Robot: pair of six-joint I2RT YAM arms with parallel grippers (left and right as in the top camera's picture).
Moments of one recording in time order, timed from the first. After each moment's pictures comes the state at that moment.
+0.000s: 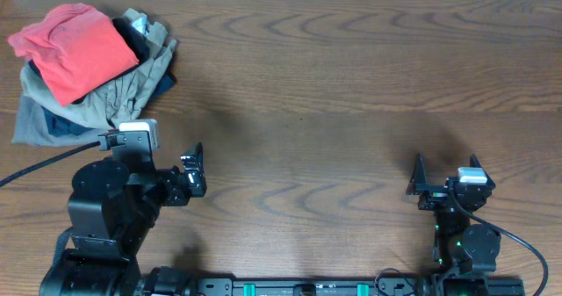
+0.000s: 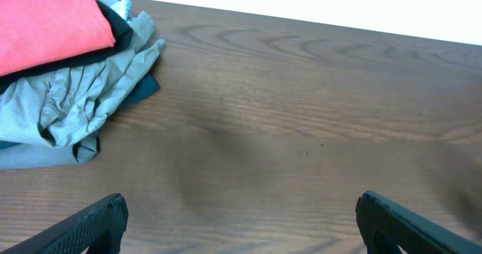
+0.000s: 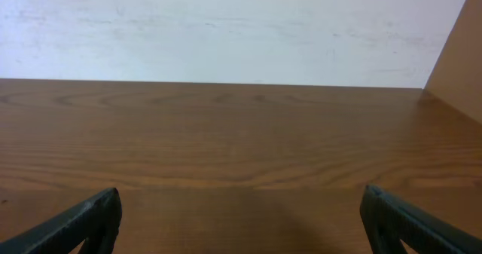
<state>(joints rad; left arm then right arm) -0.14 0.67 1.03 -0.92 0.05 -0.22 -0.01 0.01 0.01 -0.07 0.04 -0.02</state>
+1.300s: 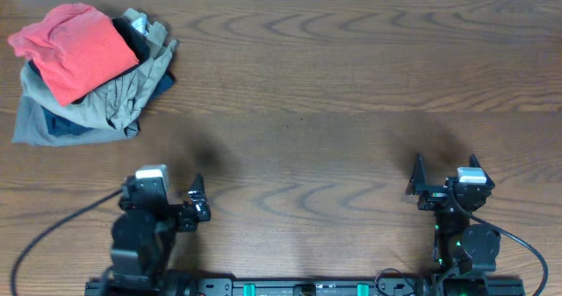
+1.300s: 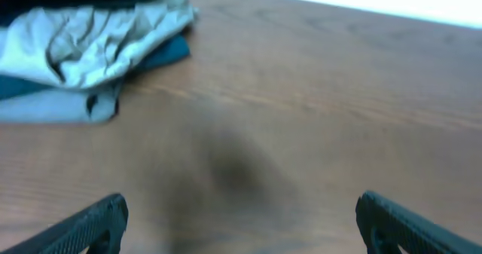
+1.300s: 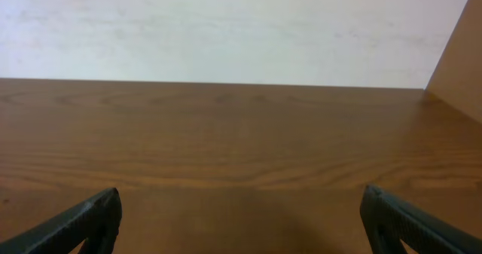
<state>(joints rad) -0.14 0.19 0.42 -0.68 -0.06 -0.22 -0.01 0.01 0.01 -0.07 0.04 -0.02</state>
